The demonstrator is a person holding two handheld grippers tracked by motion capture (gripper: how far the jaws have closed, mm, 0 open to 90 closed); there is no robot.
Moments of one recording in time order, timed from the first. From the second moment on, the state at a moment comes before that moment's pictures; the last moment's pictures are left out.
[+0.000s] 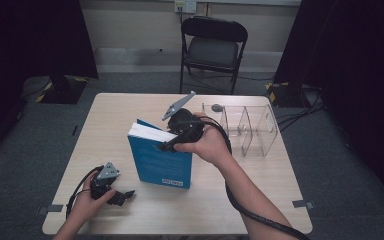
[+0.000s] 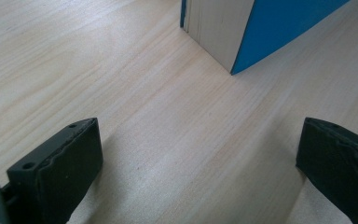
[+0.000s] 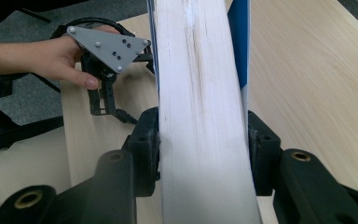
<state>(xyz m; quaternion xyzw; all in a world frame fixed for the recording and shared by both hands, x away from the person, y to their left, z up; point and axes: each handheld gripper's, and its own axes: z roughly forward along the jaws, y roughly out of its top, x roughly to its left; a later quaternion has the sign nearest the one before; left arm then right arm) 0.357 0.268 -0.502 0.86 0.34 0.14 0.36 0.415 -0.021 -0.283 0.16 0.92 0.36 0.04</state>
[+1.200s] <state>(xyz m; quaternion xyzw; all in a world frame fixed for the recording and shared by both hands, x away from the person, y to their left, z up) 0.357 0.268 -0.503 0.86 0.34 0.14 0.36 0.417 -0.027 -0.311 0.17 0.92 0.34 0.03</state>
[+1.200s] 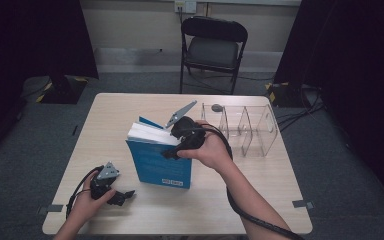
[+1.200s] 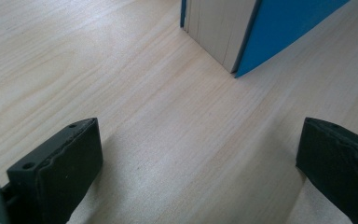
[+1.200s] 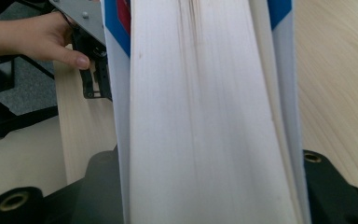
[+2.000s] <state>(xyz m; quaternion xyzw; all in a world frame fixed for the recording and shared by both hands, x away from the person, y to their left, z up) 0.357 0.268 -0.503 0.86 0.34 0.14 0.36 0.410 -0.019 -0.309 0.15 0.94 0.30 0.04</state>
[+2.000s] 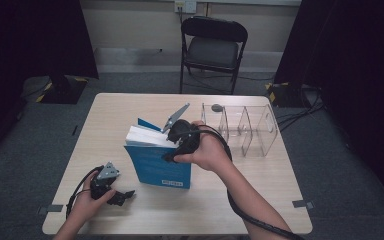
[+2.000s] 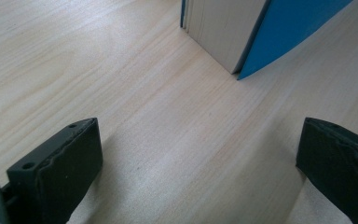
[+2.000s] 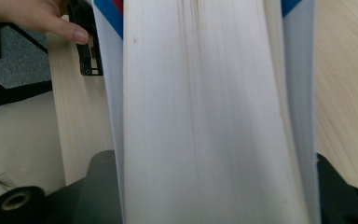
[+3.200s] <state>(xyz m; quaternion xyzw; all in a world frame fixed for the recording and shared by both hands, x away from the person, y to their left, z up) 0.357 0.268 -0.502 0.86 0.34 0.14 0.36 0.392 -0.026 -0.304 0.23 0.92 0.31 0.06</state>
